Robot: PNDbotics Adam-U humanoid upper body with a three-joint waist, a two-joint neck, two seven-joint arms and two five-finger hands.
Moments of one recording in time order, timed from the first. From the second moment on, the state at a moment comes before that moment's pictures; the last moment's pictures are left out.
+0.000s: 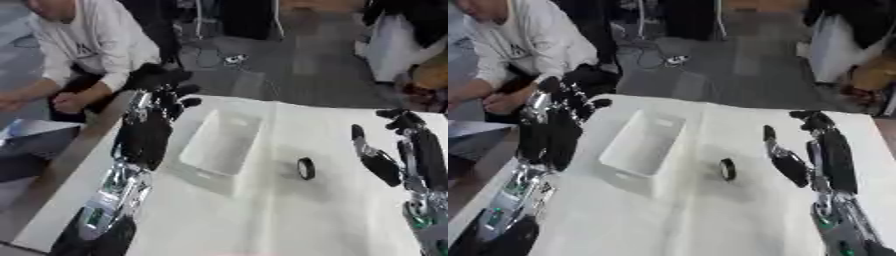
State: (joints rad) left arm -0.40 0.30 -0.04 -1.66 0.44 -0.25 -0.01; right arm -0.64 -0.22 0.13 -1.24 0.89 0.06 -0.32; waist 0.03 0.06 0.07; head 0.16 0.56
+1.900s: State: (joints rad) left arm -0.42 0.31 -0.06 -1.65 0.43 -0.25 -0.02; right arm -0.76 -0.12 0.14 -0.95 1.07 0.10 -0.11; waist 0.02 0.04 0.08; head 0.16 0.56
